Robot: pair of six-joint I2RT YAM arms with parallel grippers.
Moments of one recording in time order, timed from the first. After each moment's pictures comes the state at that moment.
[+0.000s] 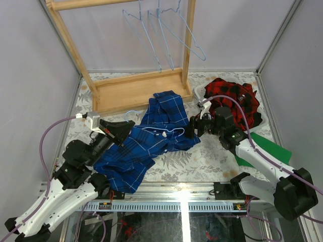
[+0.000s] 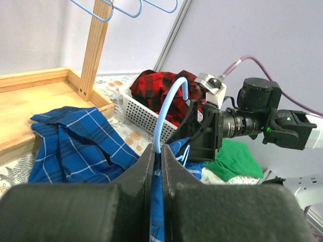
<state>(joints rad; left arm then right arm) -0.73 0.38 0.63 -0.07 -0.04 -0.41 0.49 1.08 0.63 0.05 -0.51 0.24</state>
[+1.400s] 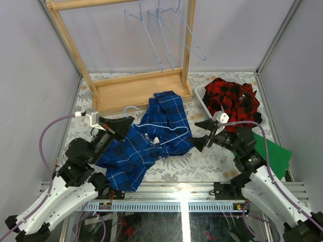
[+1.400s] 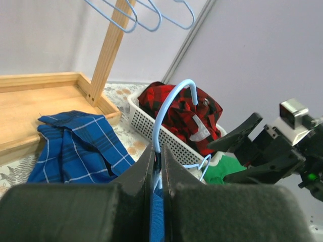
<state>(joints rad) -0.73 0.39 0.62 0.00 -0.15 -0.46 0.48 0.62 0.43 0.18 -0.57 0.08</state>
